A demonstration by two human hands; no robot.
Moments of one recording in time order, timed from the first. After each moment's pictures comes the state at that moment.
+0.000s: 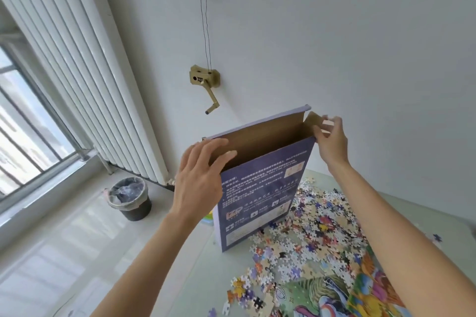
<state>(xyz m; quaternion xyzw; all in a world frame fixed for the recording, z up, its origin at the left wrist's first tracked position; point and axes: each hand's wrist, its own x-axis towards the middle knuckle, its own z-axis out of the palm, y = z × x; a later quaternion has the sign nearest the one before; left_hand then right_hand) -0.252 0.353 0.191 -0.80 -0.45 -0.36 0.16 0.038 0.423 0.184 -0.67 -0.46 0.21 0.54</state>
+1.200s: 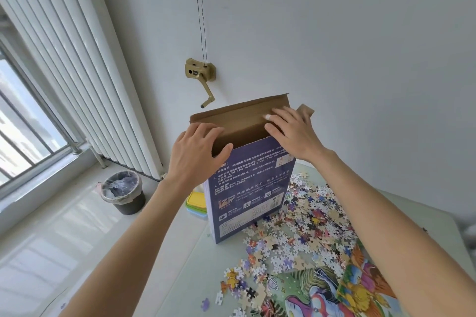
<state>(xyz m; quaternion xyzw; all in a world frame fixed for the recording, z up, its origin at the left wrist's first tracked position) -0.246 0.385 0.208 -0.79 -0.55 -0.25 0.08 0.005 0.433 0.201 -0.59 -0.78 -0.03 0.18</state>
